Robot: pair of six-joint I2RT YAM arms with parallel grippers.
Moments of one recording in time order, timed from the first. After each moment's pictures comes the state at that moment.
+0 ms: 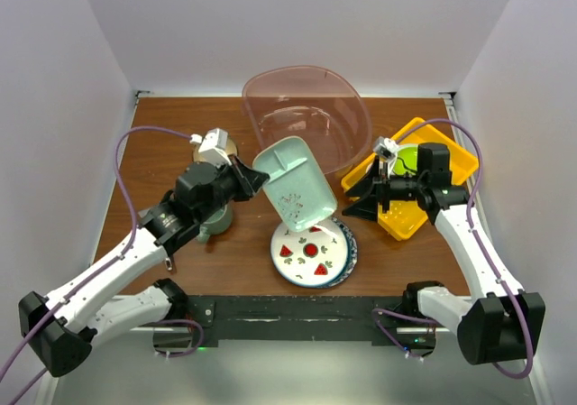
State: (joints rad) left arm -0.71 0.92 0.81 -0.16 -0.12 -0.79; right arm 0.09 1.08 0.85 -0.46 -1.25 -0.17
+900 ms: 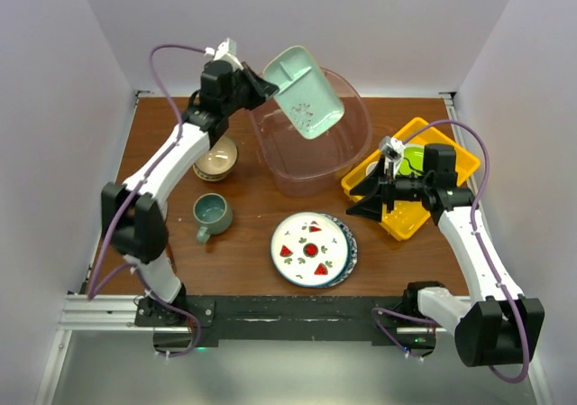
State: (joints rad) left arm -0.37 1.68 1.52 -0.05 0.15 -0.80; right arm 0.04 1.06 0.85 -0.49 -1.28 -0.21
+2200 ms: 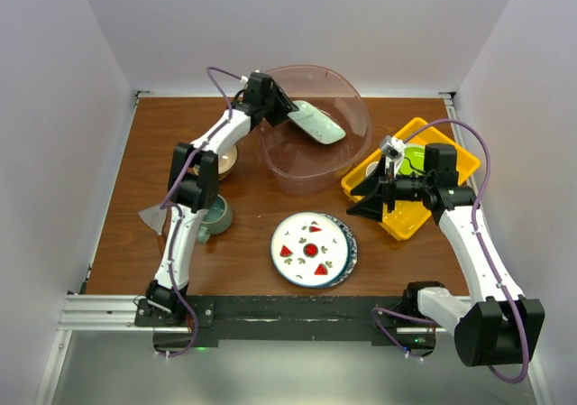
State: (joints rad) left arm -0.37 2.46 2.16 -0.29 0.13 -0.96; right arm 0.04 1.06 0.87 -0.52 -1.28 -0.21
